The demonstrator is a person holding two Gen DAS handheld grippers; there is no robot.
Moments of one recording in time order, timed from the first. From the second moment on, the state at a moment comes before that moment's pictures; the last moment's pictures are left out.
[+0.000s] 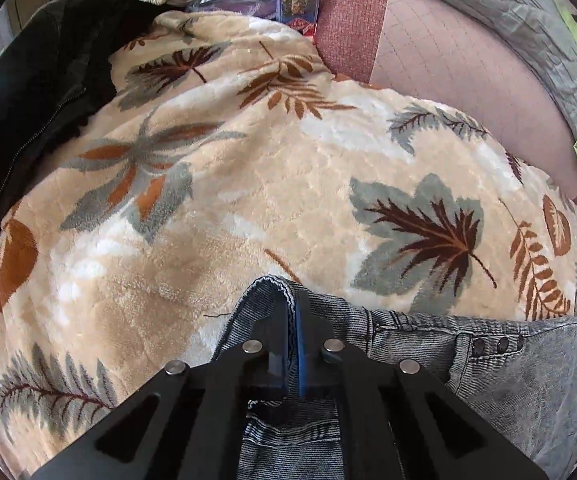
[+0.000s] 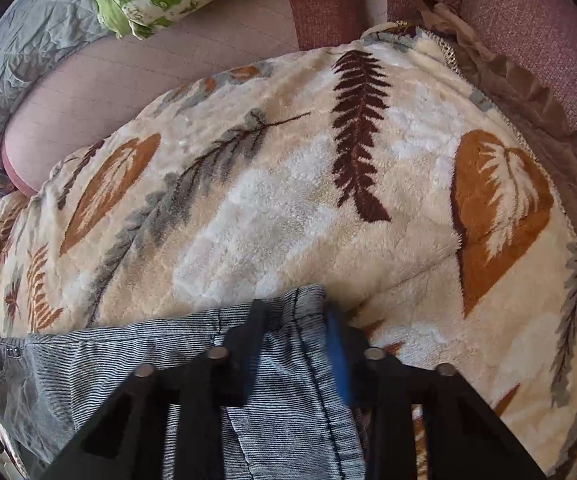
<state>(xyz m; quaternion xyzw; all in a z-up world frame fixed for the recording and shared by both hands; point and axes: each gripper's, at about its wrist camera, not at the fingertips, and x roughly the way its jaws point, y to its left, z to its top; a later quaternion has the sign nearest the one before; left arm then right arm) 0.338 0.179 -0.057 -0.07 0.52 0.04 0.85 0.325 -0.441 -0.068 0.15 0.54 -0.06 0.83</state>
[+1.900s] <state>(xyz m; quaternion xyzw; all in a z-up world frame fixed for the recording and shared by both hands) 0.081 0.119 -0.060 0.01 0.48 -0.04 0.88 0.114 -0.424 -0.034 0.10 0.50 -0.08 0.86</state>
